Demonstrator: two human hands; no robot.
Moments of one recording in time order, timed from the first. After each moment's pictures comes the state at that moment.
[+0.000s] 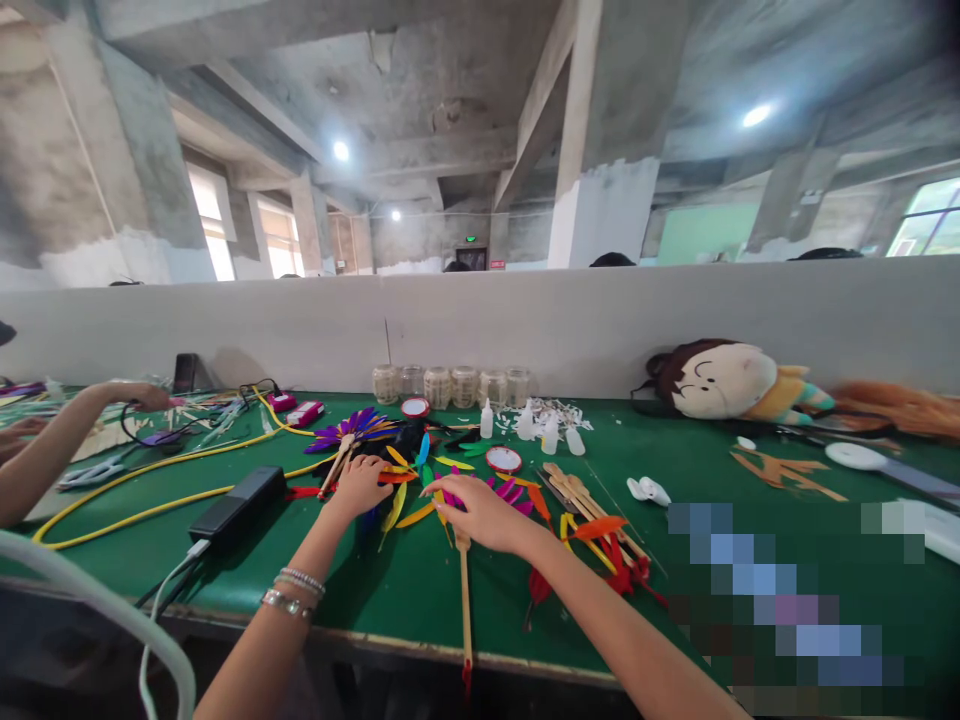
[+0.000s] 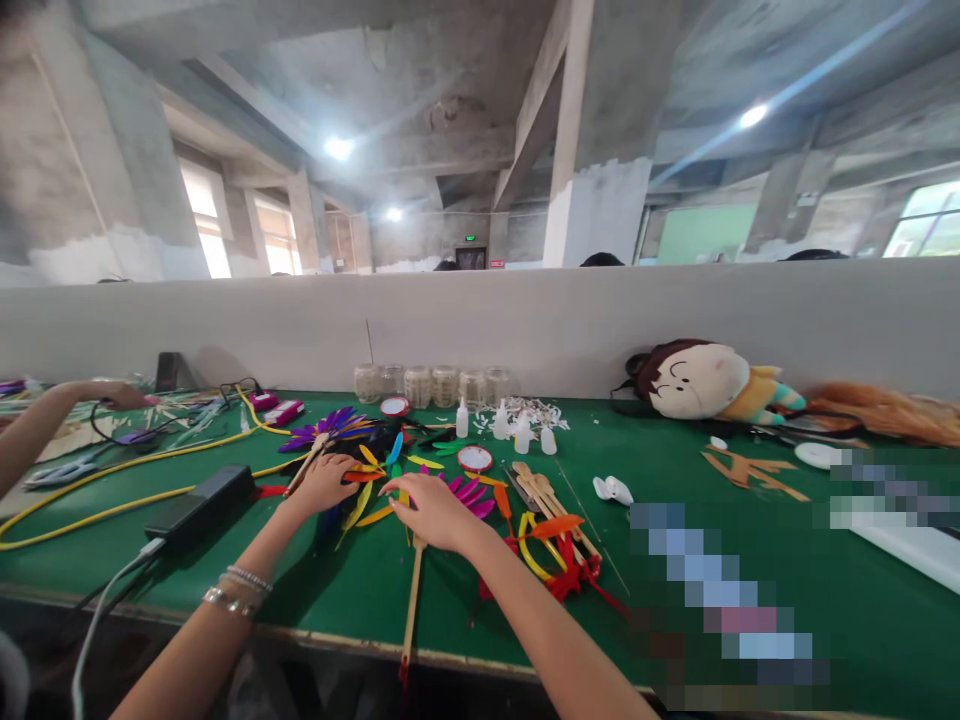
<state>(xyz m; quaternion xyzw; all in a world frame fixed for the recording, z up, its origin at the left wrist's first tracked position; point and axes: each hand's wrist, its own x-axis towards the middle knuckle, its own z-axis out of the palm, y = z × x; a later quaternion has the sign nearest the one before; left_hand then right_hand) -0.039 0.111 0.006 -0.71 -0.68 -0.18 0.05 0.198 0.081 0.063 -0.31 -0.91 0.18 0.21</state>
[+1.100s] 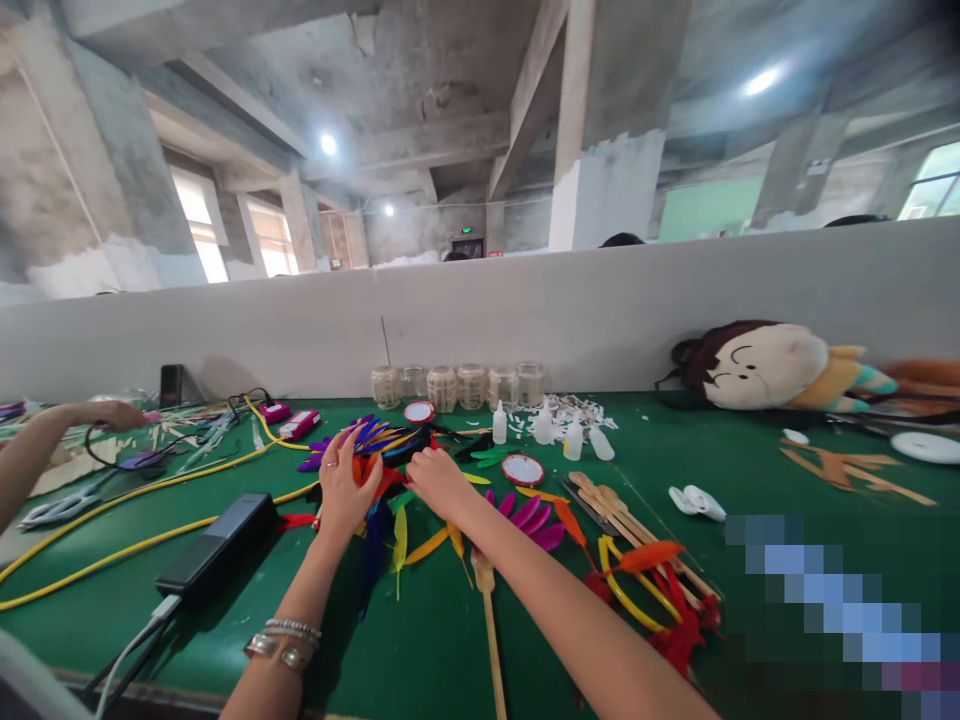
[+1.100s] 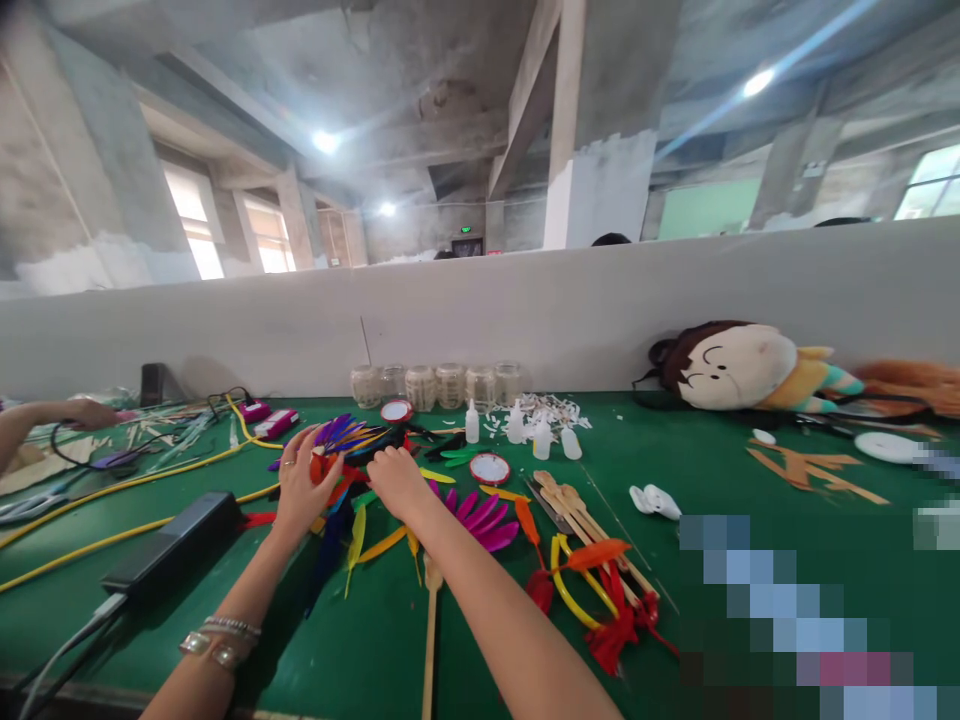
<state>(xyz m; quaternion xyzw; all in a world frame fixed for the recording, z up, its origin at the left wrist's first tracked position) -0.051 0.131 0.011 -0.58 -0.60 -0.51 0.19 0.111 0.167 0.041 -0.33 -0.93 -0.05 0.15</state>
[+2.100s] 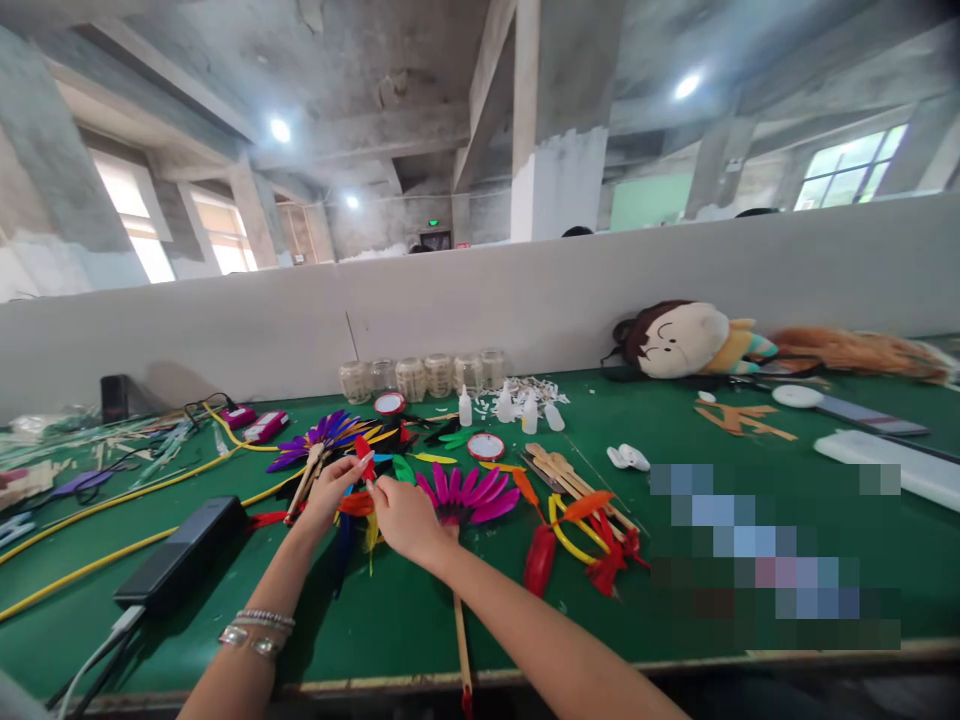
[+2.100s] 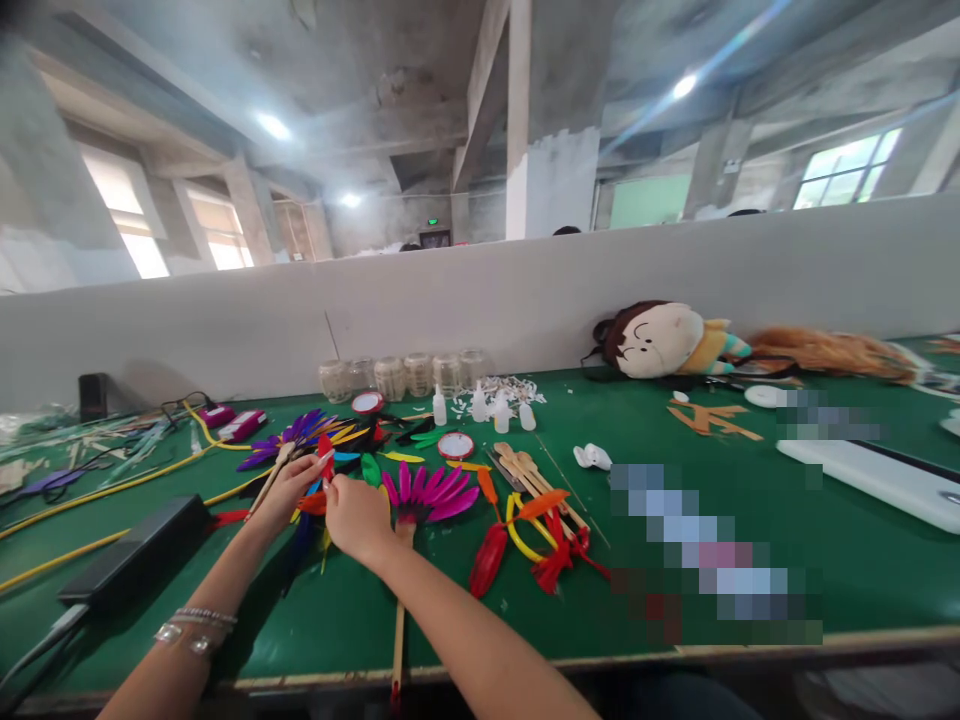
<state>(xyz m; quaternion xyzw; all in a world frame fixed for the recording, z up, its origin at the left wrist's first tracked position) -0.039 0.128 0.005 -0.55 -0.47 -0.56 -0.40 0.113 0.089 0.027 -0.48 -0.83 0.12 0.26</state>
